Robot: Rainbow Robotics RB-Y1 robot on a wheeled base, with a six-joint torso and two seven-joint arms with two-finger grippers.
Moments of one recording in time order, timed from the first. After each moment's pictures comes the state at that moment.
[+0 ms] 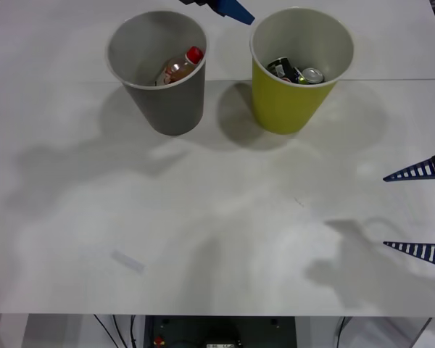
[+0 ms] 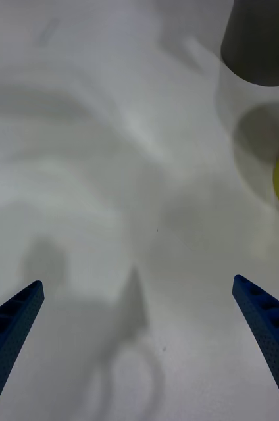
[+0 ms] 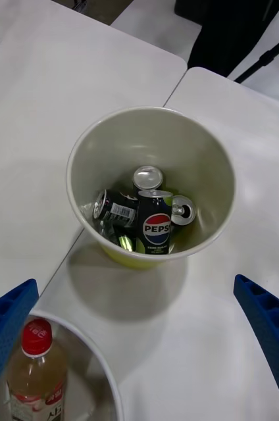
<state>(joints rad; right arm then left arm) 0.26 -1.13 -0.26 -2.01 1.31 -1.13 -0.09 -1.31 0.67 -0.39 -1.39 -1.82 -1.35 1.22</state>
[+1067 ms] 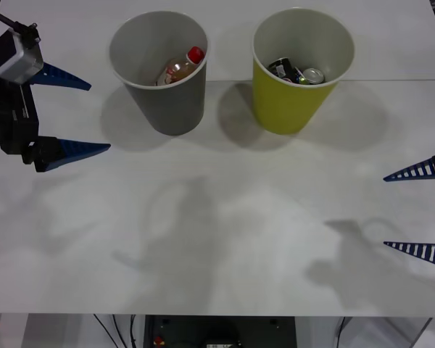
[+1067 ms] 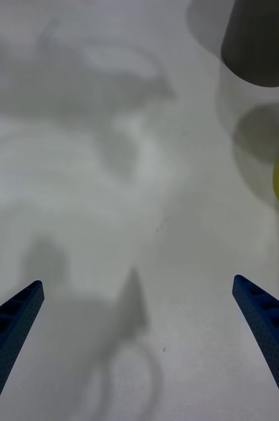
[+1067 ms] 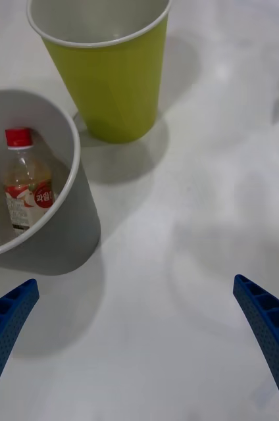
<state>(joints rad) 0.26 -1.13 -0.26 -2.01 1.31 -1.13 -0.09 -0.27 0.98 0.23 -2.08 -1.57 -1.33 0.78</state>
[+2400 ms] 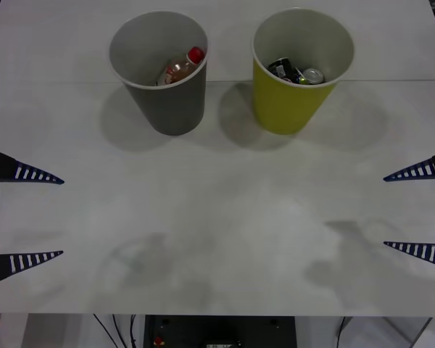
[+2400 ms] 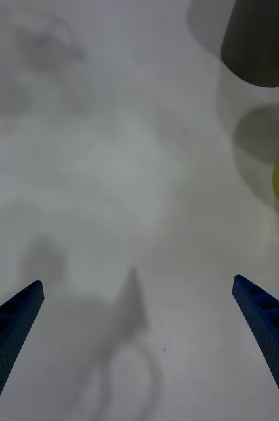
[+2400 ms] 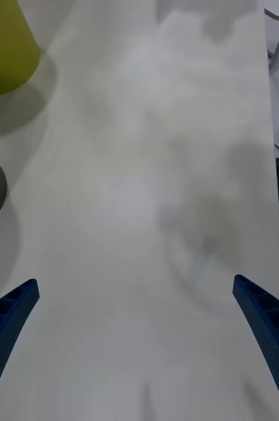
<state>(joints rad) 0.26 -1.13 -0.26 -2.01 1.31 -1.13 -0.09 0.25 0.92 0.46 -2.17 -1.46 -1.40 0.18</state>
